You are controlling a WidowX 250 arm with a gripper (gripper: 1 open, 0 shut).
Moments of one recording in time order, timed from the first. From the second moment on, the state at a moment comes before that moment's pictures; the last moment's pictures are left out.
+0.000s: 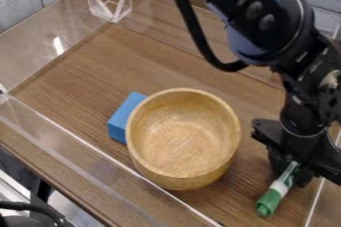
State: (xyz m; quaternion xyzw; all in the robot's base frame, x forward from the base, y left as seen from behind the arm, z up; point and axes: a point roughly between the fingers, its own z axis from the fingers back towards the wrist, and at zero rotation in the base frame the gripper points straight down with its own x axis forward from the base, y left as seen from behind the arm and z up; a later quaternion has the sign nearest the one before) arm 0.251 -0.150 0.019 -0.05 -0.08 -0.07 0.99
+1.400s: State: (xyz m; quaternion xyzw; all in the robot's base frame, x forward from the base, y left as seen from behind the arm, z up) arm 0.239 -0.139 0.028 -0.02 -0.03 -0.14 0.99
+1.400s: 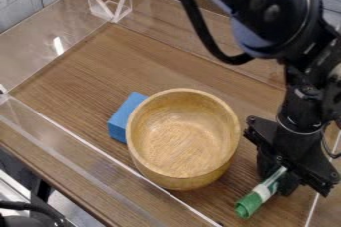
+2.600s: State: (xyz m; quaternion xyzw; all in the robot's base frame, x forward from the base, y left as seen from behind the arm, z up) arm 0.235 -0.136 0.048 -0.01 -0.02 -0.20 0.98
